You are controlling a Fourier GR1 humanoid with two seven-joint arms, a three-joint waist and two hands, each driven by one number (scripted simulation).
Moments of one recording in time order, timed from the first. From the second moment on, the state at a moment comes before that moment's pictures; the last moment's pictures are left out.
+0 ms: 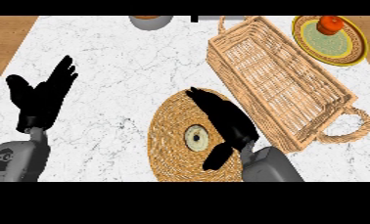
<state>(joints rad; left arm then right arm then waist) -0.21 0.34 0.07 -1.35 0.15 0.02 0.18 -0.28 -0.06 0.45 -1.51 0.66 0.27 0.26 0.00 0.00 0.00</state>
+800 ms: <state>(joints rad) -0.20 0.29 0.11 -1.41 0.10 -0.01 0.22 -0.20 -0.02 0.48 -1.51 0.80 0.27 0.20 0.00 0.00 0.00</state>
